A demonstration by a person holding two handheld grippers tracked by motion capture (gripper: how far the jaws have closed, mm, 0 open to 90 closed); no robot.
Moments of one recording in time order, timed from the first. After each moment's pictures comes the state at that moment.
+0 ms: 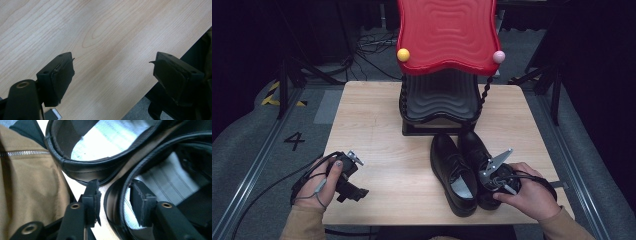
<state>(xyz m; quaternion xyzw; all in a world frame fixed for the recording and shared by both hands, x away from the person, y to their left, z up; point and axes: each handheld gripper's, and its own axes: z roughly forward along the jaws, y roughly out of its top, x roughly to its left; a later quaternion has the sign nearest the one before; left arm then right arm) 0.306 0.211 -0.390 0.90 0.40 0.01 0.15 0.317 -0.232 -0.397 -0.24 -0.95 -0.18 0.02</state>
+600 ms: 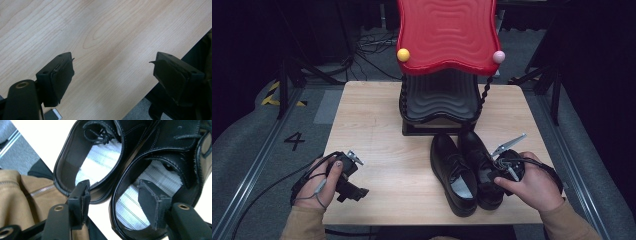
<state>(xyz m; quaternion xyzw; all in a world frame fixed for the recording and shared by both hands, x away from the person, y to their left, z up) 0.305 0.212 -0.390 0.90 0.40 0.01 0.15 0.332 -0.236 -0.374 -0.38 -0.90 -0.22 0.05</state>
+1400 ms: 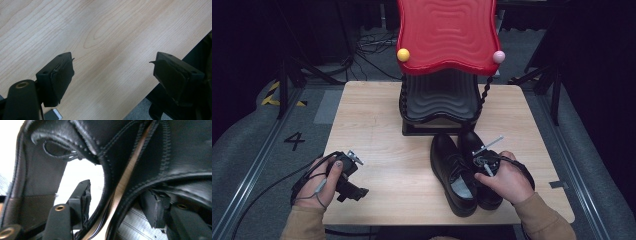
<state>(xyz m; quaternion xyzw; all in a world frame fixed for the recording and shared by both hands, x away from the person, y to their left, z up) 0.306 0.212 -0.390 0.90 0.40 0.01 0.15 0.354 -0.202 -0.424 -0.44 -0.88 -0.18 0.04</state>
